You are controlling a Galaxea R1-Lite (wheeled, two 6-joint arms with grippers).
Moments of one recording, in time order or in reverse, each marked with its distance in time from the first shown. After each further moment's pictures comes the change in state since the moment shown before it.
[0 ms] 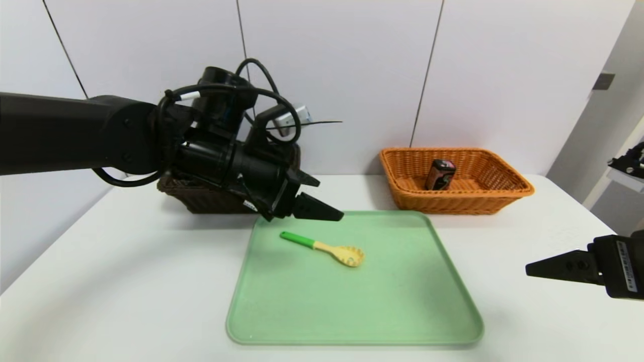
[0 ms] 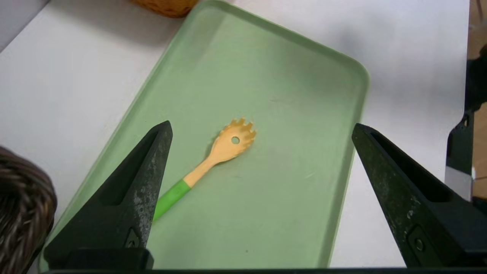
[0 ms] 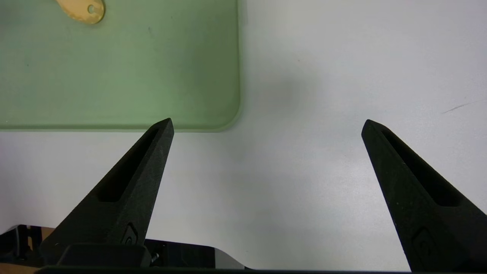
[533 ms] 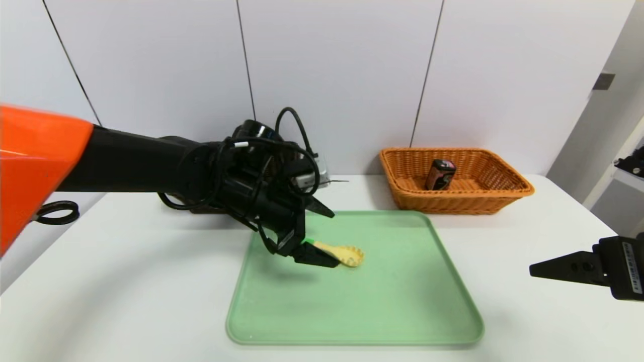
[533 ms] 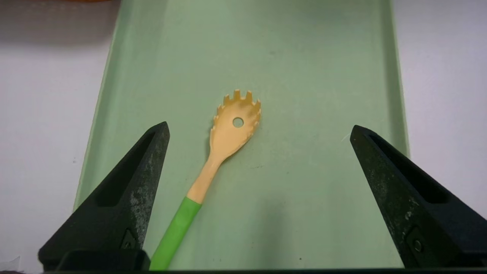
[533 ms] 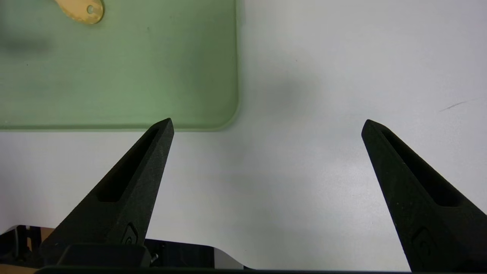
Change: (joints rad) left arm -0.011 0.149 0.037 0.013 -0.071 0.436; right arm -0.005 -0.013 0.007 0.000 -0.003 0.000
